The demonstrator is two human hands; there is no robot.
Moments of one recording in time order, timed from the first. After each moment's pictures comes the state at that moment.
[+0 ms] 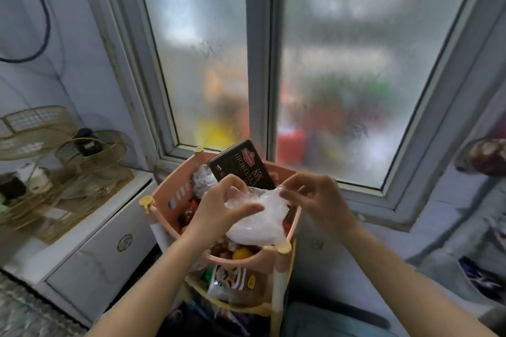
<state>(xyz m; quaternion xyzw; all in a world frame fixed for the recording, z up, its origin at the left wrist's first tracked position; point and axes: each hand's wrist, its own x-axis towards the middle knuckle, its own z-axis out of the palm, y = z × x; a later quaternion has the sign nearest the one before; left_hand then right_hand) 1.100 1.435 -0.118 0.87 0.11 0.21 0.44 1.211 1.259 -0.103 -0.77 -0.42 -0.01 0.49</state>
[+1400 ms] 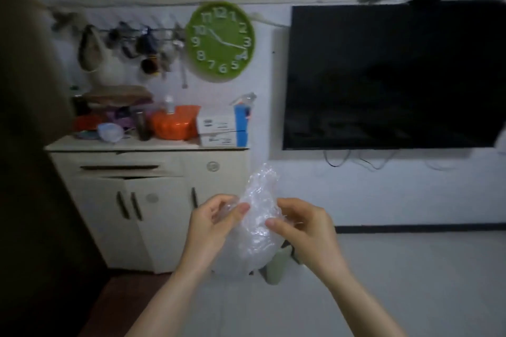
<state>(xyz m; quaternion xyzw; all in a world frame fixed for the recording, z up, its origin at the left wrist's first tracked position) 0.766 0.439 -0.090 0.54 -0.48 -0.32 0.61 0.596 0.408 -0.092 -0.68 0.40 -0.47 0.40</state>
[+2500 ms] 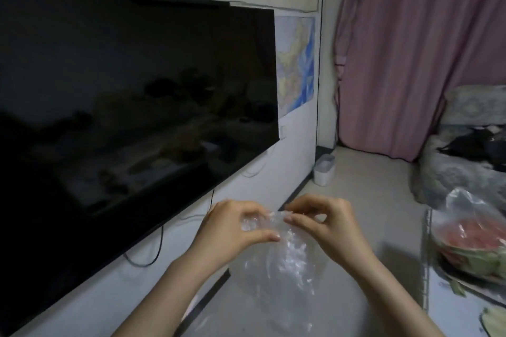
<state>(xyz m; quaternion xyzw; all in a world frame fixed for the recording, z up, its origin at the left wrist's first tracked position) 0.344 -0.089 -0.076 0.22 -0.91 -0.27 0.23 0.195 0.038 -0.092 -0.52 0.67 -0.53 0.05</state>
